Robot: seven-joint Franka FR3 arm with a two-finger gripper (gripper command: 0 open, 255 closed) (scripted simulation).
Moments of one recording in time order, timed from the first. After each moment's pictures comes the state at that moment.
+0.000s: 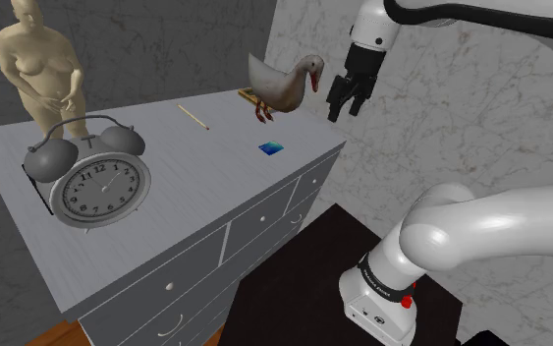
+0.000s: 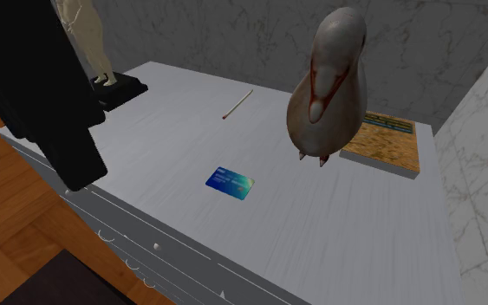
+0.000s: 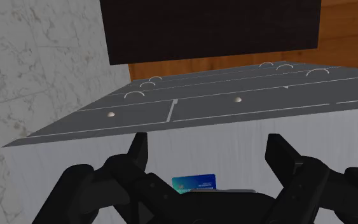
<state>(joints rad) -0.01 -0.74 -0.06 -2.41 -0.08 1.59 0.04</state>
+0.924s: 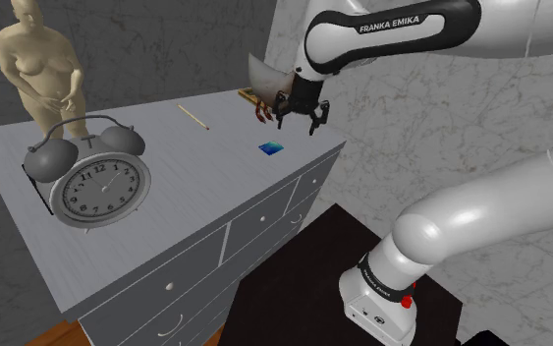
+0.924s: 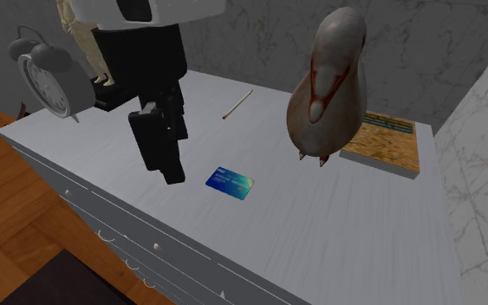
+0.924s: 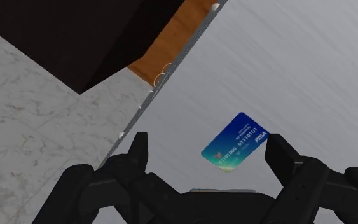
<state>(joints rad) -0.20 -0.41 0.16 -2.43 -0.03 2.00 0.84</state>
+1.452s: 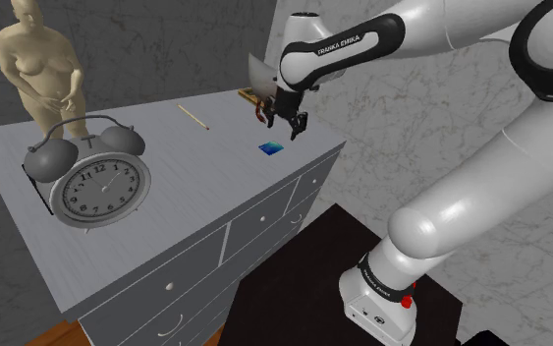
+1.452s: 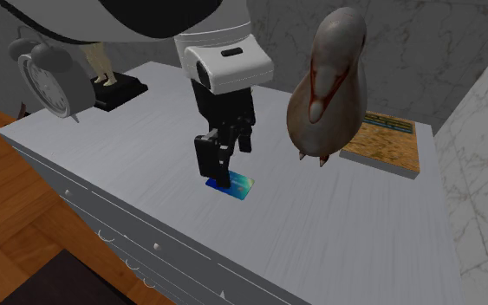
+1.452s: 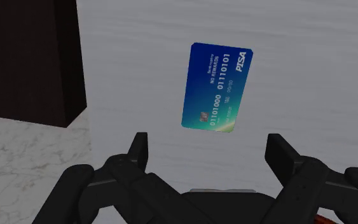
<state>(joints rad) -0.33 -0.11 0.22 -2.31 -0.14 2.19 1.40</state>
